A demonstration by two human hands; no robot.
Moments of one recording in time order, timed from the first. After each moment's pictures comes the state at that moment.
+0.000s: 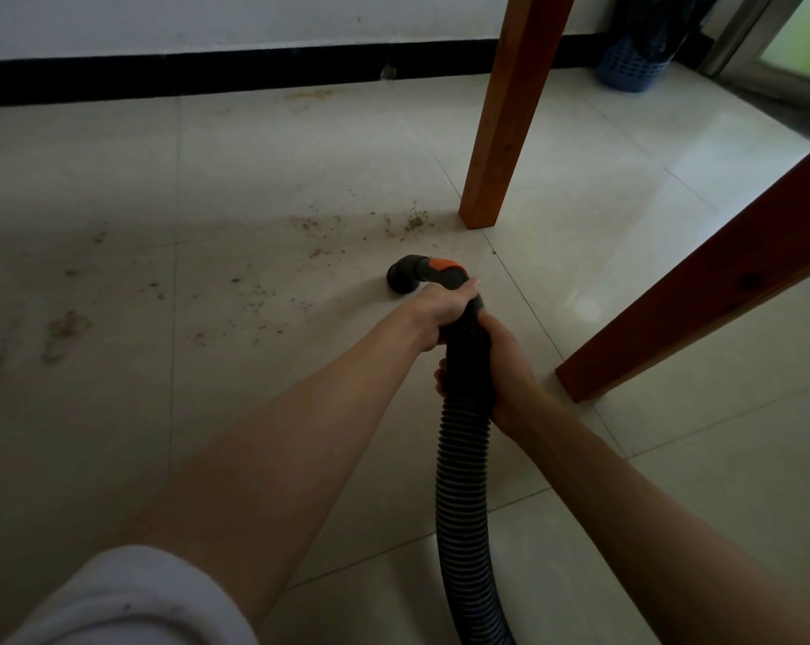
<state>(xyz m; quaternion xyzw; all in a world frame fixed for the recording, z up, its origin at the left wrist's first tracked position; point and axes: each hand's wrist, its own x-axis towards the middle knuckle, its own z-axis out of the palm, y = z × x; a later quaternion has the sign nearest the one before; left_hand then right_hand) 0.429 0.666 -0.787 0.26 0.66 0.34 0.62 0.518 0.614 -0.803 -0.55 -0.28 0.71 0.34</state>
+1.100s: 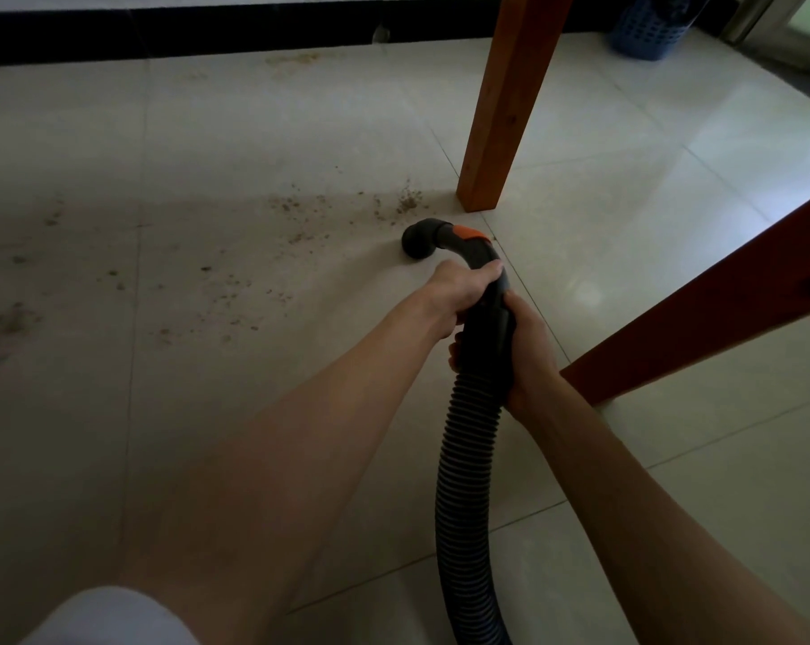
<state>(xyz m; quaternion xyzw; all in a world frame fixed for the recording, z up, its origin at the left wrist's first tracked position) 0.447 0.712 -0.812 0.31 0.65 0.35 0.60 0.533 0.663 -0.827 -0.51 -0.23 0.73 0.40</state>
